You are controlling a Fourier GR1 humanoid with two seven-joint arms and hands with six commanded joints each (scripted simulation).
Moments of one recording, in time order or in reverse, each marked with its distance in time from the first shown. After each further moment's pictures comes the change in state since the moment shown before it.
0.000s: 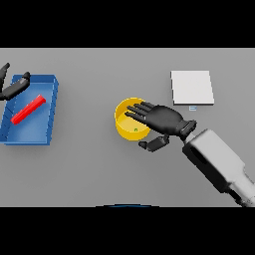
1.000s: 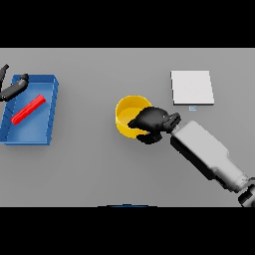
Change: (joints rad) left arm -0.001 0.009 -0.003 0.029 -0.013 -0.012 -0.030; right arm -0.163 0.064 0.118 0.245 0.058 0.110 -0.044
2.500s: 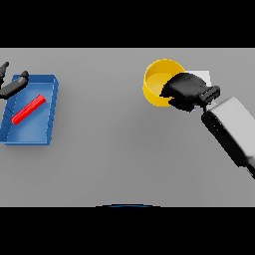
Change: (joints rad) left arm -0.007 -0.003 0.014 -0.031 0.040 -0.014 0.040; right arm -0.060 -0.216 -0.190 -0.160 -0.101 0.087 0.120
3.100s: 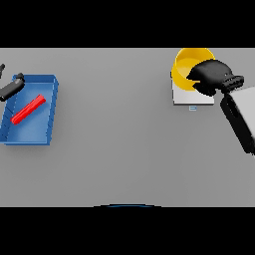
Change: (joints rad) left arm 0.042 0.013 0.011 -0.080 0.018 0.014 0.074; right arm -0.085 -0.021 -0.080 0.395 0.033 -0.207 -0.070
